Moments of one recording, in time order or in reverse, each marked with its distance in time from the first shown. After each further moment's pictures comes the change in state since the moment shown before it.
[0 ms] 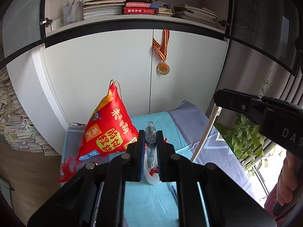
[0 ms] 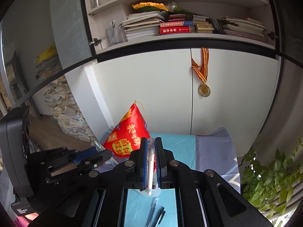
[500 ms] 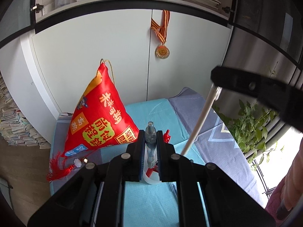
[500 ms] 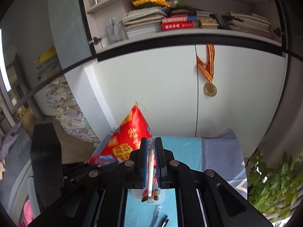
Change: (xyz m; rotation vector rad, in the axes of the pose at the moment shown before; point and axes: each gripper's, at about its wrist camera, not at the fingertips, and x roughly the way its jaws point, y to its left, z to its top) left arm 0.050 0.000 -0.013 -0.009 0.099 -0.018; right arm 0.032 -0.002 0.006 0.008 0.024 0.028
